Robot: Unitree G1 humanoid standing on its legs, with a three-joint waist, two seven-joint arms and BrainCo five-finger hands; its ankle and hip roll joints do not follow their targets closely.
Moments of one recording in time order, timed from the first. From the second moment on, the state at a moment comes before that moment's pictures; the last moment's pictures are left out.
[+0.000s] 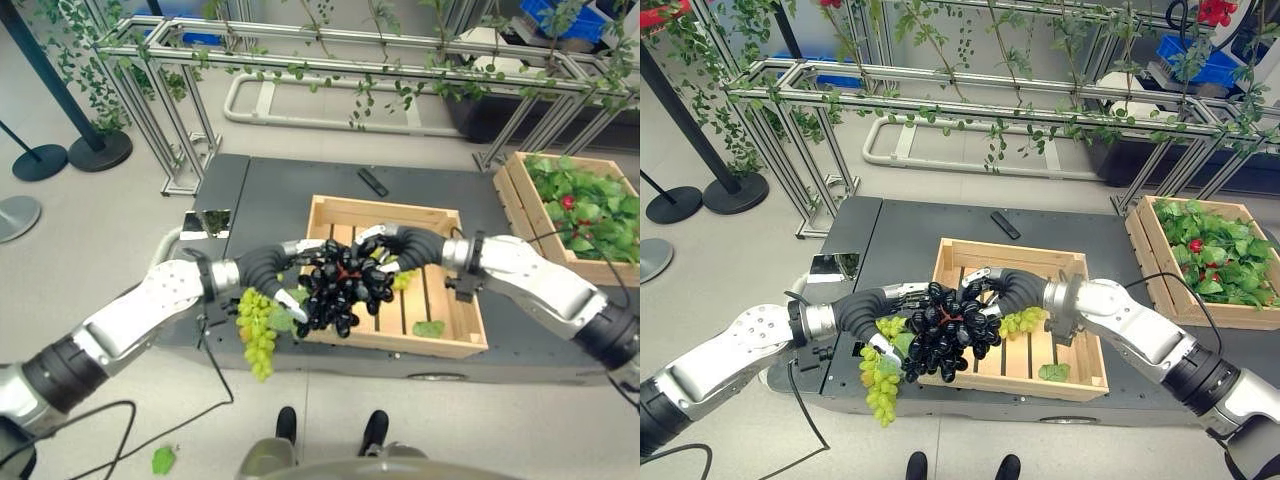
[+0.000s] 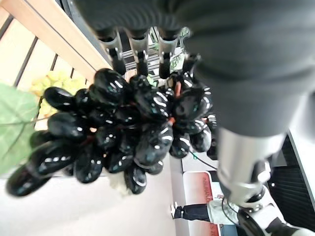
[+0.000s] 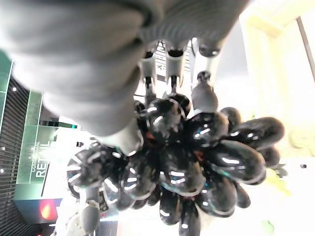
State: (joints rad) left arm -0.41 1.09 -0.61 -0.25 -0.64 -0.07 -0.45; right arm -0.60 -0.96 0.68 -0.11 0.70 0.03 0.47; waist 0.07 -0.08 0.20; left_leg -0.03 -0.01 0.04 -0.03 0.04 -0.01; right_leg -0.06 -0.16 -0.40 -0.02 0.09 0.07
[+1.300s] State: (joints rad) left arm -0.39 0.84 -0.62 -0.09 -0.56 -0.02 -0.41; right arm -0.67 -0.91 0.78 -0.07 0.61 0.07 0.39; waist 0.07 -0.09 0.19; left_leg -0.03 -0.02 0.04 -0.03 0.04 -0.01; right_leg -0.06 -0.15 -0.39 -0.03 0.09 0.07
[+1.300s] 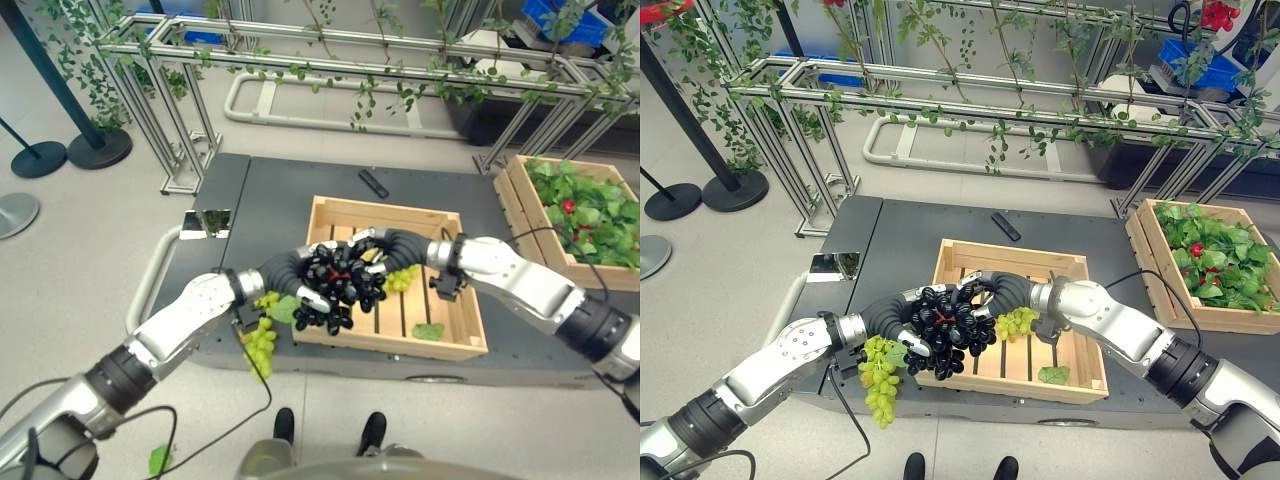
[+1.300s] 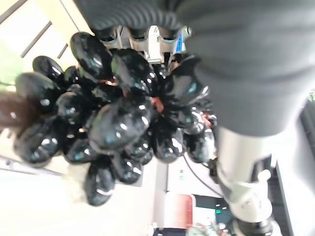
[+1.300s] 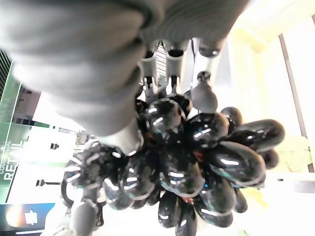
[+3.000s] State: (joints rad) left arm -0.32 0.76 -0.45 -0.10 -0.48 -0.03 -0.38; right arm -0.80 -0.84 0.78 0.02 0.50 0.03 0.35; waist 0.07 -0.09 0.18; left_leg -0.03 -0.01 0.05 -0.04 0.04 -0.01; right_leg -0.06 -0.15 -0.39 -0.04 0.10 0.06
